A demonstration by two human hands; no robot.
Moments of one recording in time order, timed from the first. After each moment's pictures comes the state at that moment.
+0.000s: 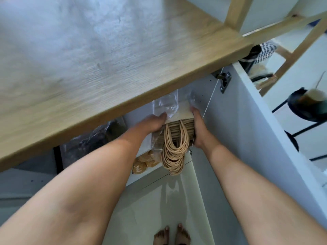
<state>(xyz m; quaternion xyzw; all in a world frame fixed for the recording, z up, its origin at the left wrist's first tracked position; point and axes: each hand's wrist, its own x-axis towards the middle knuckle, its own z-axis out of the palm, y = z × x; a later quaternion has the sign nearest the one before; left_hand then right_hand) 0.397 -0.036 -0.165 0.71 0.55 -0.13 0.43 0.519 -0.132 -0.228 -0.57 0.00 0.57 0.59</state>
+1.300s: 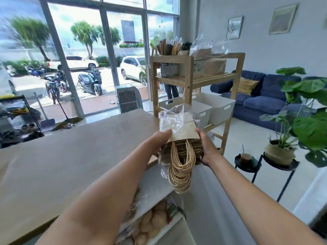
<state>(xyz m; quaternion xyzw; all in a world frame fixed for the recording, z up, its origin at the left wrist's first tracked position) 0.279 -0.167 0.176 0.74 0.40 0.04 0.54 0.406 -0.275 0.115 -0.49 -0.13 0.40 0.76</state>
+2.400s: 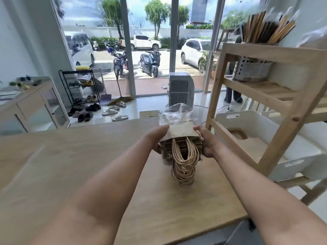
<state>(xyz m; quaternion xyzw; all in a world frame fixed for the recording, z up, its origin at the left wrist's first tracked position) 0.363 0.142 0.160 0.56 0.55 0.11 0.61 0.533 0.079 0.121 -0.61 -0.20 0.54 0.54</state>
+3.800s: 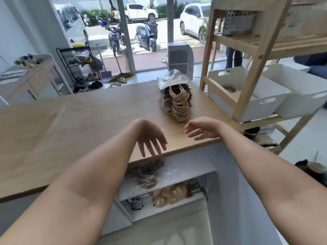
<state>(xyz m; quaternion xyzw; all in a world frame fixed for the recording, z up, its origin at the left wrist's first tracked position) 0.256 -0.035 0.139 0.65 0.50 -0.30 0.48 0.458 -0.098 0.100 -0.70 -0.37 0.54 0.29</state>
